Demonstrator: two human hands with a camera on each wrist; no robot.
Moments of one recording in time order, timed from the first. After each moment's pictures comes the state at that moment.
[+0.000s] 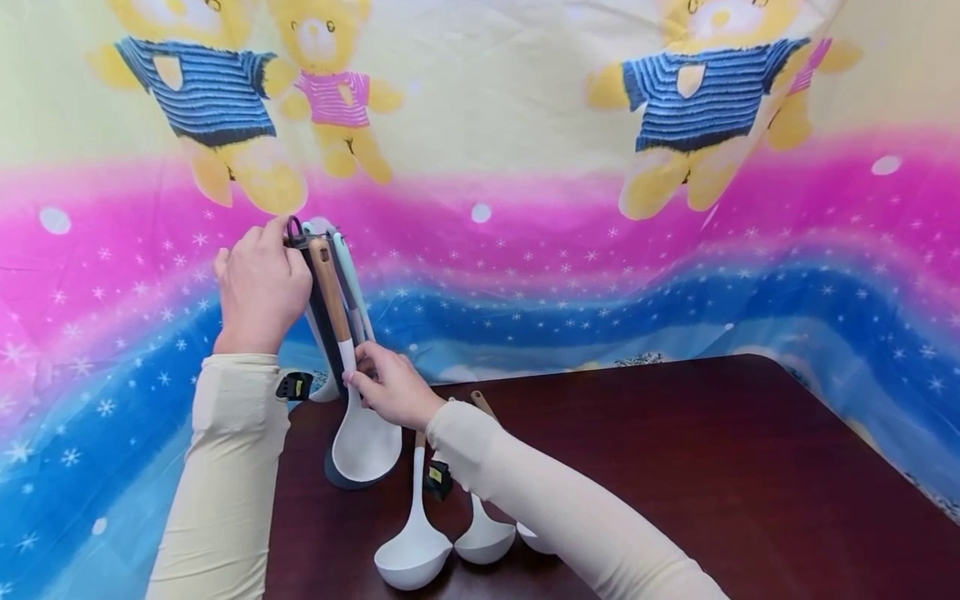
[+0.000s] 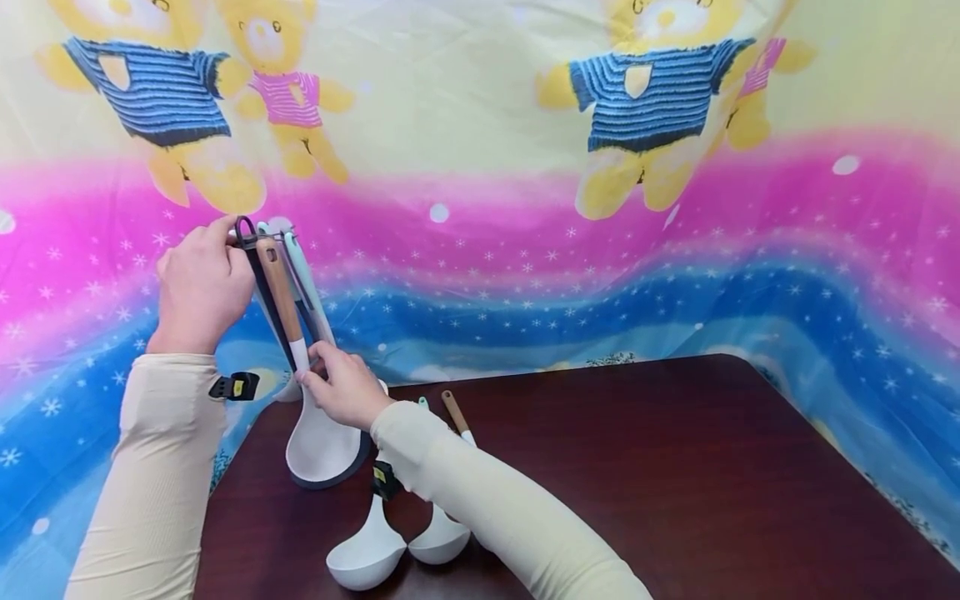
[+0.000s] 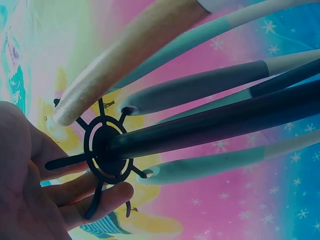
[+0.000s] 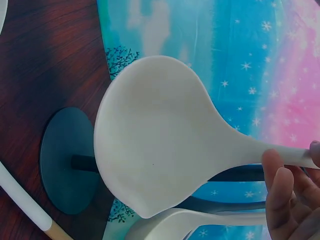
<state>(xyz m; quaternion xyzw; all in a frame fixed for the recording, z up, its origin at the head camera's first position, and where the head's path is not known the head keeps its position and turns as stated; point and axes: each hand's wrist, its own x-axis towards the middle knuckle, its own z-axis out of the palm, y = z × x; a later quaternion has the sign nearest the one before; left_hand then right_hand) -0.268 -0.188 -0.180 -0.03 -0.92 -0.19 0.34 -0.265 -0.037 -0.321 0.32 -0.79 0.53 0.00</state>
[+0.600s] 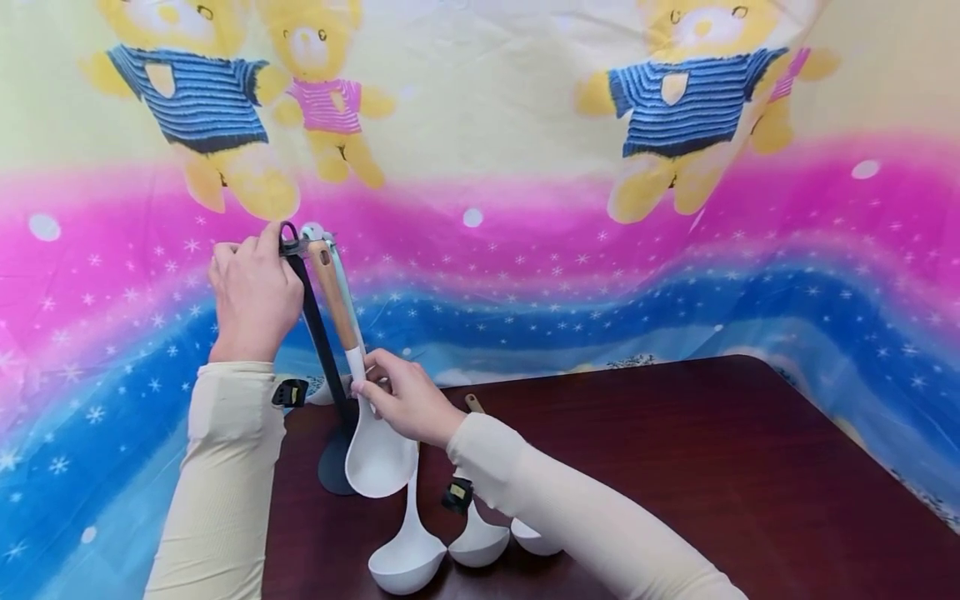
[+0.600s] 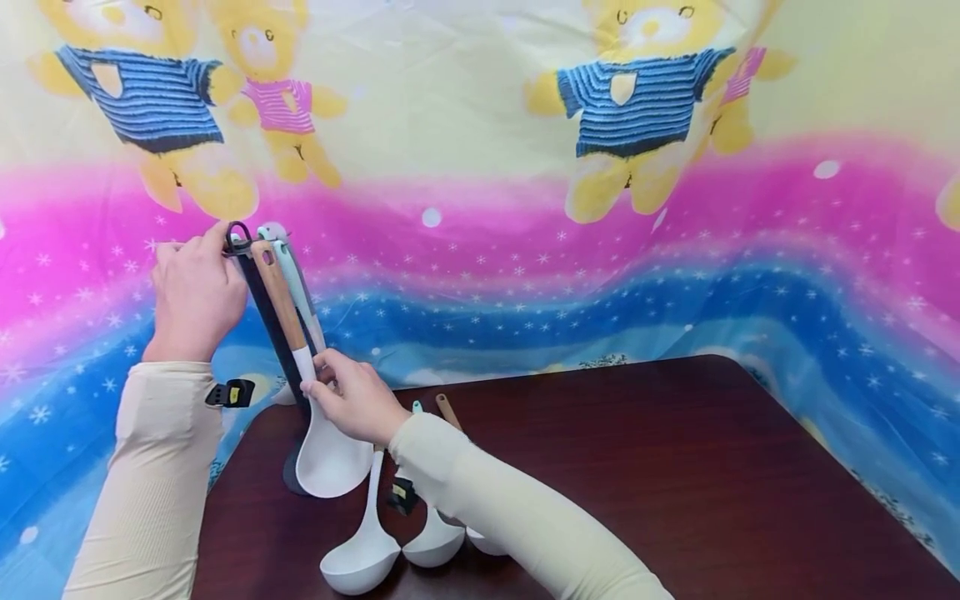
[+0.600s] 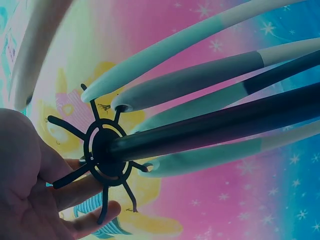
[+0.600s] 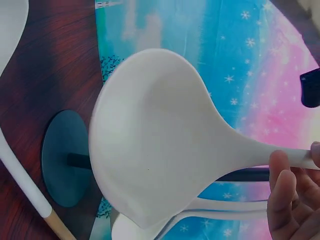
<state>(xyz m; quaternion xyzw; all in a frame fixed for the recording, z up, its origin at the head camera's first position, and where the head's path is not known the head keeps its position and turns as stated) -0.266 -0.186 -0.182 -0.03 -0.93 -0.17 0.32 -0.243 -0.008 -0.317 0.35 -0.77 0.53 0.02</state>
